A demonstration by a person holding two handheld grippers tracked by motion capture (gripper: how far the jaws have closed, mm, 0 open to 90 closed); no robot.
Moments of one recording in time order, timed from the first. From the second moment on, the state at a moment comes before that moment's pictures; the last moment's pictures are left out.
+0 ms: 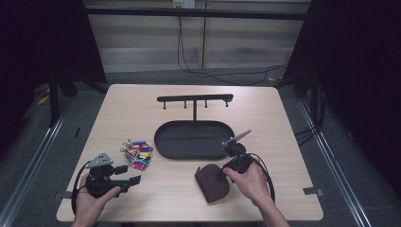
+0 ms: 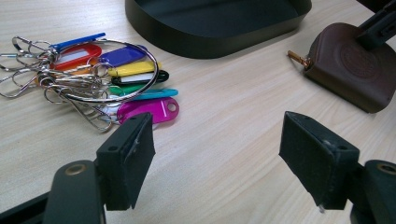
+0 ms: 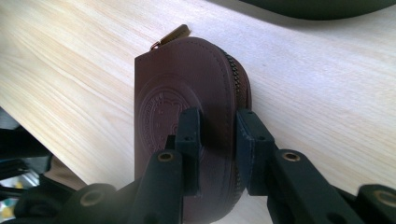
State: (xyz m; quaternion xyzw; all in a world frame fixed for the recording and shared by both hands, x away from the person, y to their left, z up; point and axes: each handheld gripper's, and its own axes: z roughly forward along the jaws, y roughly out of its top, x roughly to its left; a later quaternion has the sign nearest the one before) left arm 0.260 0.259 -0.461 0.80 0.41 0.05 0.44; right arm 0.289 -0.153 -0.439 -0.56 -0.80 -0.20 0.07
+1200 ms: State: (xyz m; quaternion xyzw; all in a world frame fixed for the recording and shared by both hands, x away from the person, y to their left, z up) left arm 0.261 0.259 -0.462 0.80 0.42 0.06 0.44; right arm 0.293 -0.154 -0.388 -0.53 -0.83 -0.18 0.02
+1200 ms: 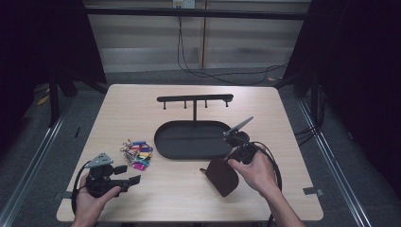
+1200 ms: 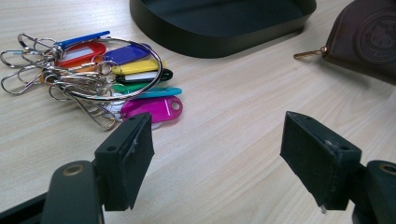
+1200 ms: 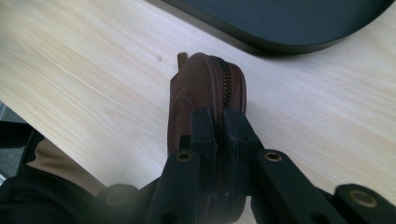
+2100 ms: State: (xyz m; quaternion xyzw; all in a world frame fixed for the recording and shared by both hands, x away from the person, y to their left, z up) left arm 0.261 0.259 -0.463 0.80 0.42 0.05 0.43; right arm 0.305 -0.177 -0.353 -0.55 -0.82 -0.13 0.01
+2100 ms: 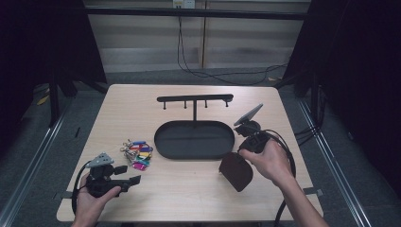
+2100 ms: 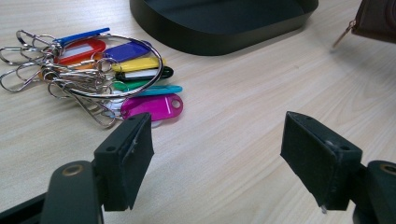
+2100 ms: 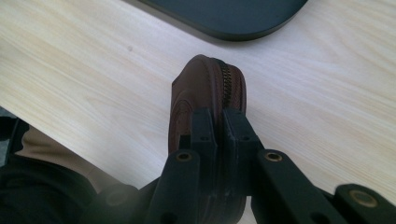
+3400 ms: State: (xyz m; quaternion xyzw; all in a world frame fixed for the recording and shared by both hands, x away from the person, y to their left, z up) left arm 0.262 0.259 -0.463 0.80 0.42 0.05 0.43; right arm 0.347 -0.192 -0.317 -0.59 -0.80 -0.10 -0.03
